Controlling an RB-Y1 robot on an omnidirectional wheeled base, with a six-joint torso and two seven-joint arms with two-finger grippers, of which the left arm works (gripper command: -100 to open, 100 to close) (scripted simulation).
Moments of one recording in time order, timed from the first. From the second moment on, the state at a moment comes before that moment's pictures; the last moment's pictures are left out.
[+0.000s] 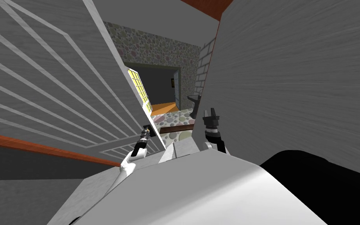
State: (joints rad) arm -0.06 0.33 0.01 -1.14 0.12 -0.37 0.21
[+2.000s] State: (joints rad) arm 0.09 0.55 -0.19 -1.24 0.13 -0.51 0.41
